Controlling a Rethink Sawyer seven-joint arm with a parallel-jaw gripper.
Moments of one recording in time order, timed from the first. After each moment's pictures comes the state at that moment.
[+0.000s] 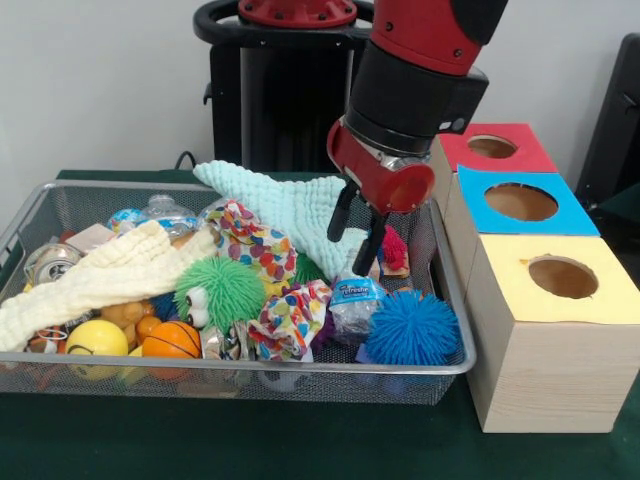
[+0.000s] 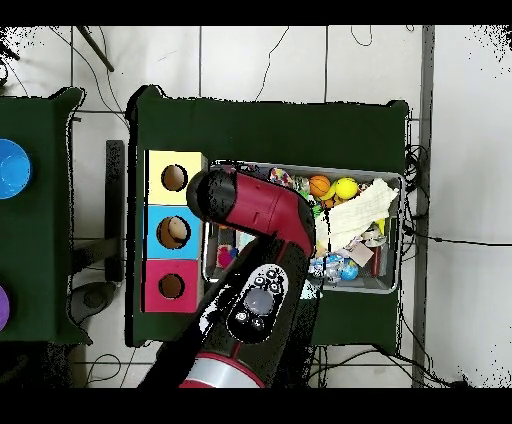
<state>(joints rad) 0.15 -0.39 -0.50 1.40 0.35 0.58 2.56</state>
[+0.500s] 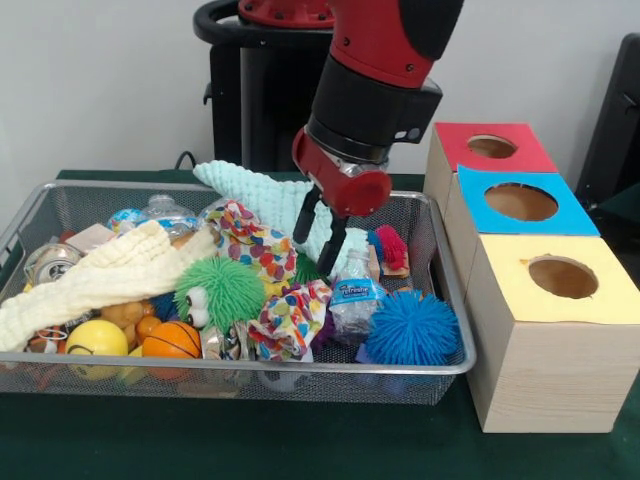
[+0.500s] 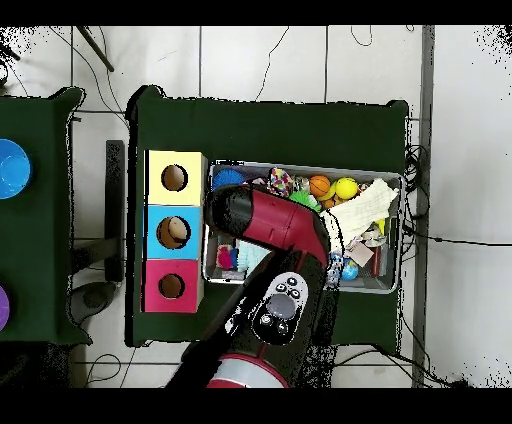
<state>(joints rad) 0.10 -0.42 -0.46 1.48 0.28 0.49 2.56</state>
